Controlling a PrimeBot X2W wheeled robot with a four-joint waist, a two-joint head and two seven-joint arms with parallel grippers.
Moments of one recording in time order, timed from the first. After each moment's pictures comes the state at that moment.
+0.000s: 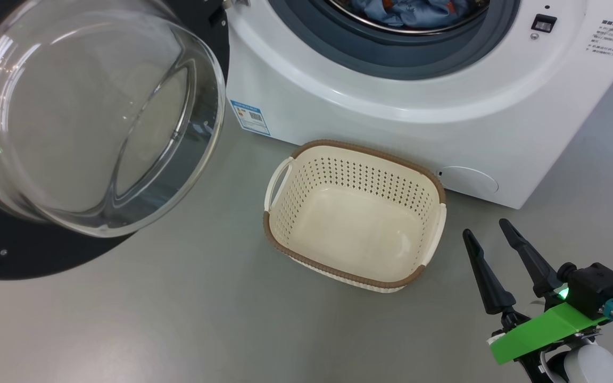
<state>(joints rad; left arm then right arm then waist) -0.78 0.73 -0.02 0.77 -1.50 -0.13 0.60 -0.15 -0.26 0.23 0.19 0.44 0.13 -0.26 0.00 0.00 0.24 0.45</state>
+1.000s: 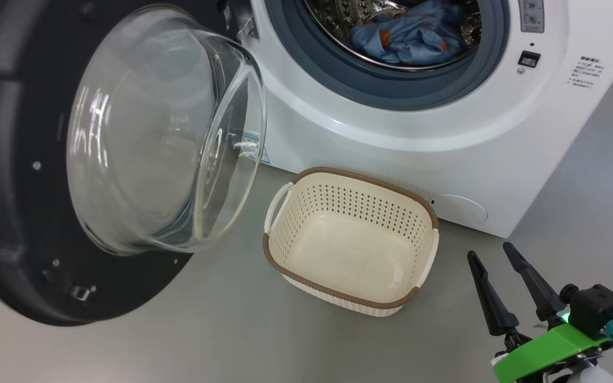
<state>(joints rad) -0.55 0.71 -0.09 0.39 -1.57 -0.13 0.76 -0.08 -0.24 0.21 0.20 0.44 0.13 -0.26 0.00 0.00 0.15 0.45</state>
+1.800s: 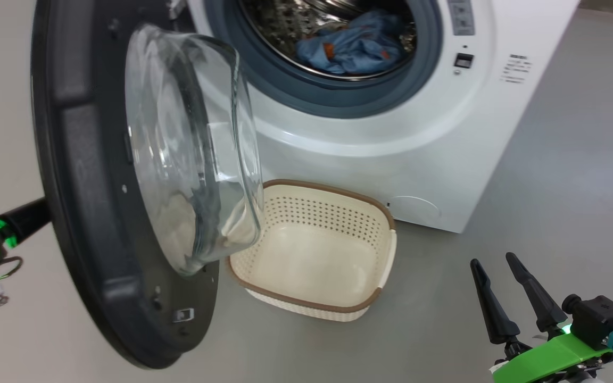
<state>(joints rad) -0.51 0.63 -0.18 0.08 -1.56 -0.13 0.81 -0.04 -0.21 0.18 0.19 0.44 0.13 -0.26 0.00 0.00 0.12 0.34</state>
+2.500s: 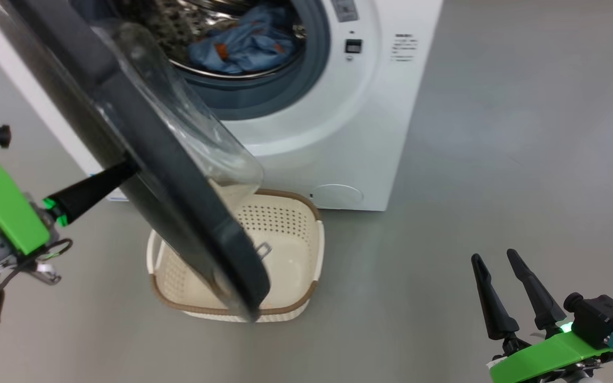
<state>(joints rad) -0.56 0.54 -0.25 0.05 -1.53 -0.12 0.72 -0.04 -0.16 0.14 0.18 0.44 0.13 -0.26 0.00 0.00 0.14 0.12</state>
